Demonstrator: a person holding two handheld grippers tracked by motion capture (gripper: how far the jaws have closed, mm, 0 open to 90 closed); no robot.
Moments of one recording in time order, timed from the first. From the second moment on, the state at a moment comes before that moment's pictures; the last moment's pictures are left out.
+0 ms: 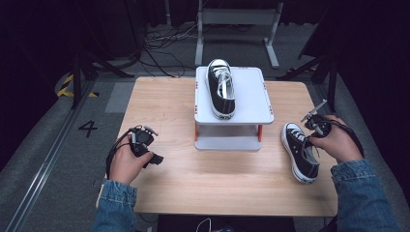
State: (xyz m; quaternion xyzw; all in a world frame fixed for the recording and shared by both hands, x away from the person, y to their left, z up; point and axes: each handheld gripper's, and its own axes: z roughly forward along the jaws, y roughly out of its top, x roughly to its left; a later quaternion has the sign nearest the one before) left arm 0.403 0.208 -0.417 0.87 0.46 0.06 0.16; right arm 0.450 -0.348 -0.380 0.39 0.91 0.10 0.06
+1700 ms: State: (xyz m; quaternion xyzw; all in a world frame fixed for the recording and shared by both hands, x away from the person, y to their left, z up) left arm 0.371 0.236 -0.413 0.85 0.49 0.07 0.17; right arm 0.527 -0.200 -0.210 0.37 0.89 0.17 0.20
